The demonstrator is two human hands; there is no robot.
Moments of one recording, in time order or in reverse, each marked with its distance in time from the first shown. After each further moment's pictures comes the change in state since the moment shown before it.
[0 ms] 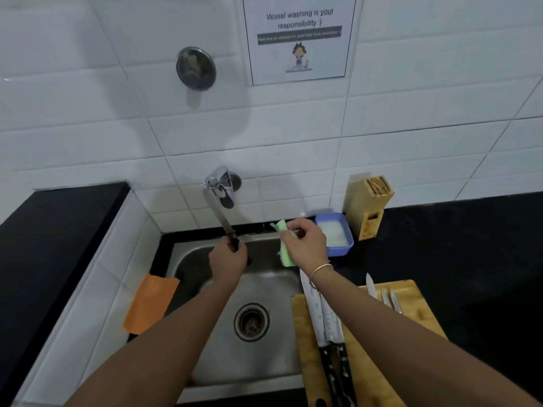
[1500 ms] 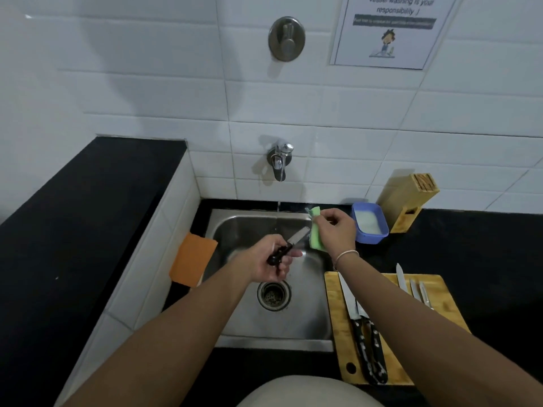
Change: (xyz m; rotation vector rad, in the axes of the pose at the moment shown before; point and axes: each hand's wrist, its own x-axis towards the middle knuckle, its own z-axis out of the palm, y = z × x) left_hand -0.048 -0.021 -0.082 -0.723 -1.037 -0.660; right_hand -0.047 -0.024 0.046 -0.035 0.055 0.089
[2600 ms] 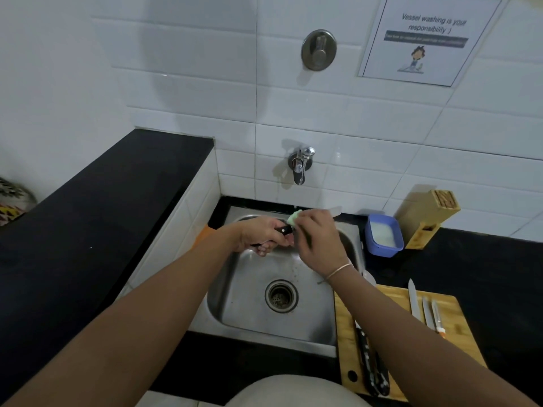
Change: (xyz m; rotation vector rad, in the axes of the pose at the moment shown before) left_hand -0.055 0.042 -0.029 0.774 0.015 0.352; right_hand -0.029 -0.002 0.020 -0.418 -0.236 -1.037
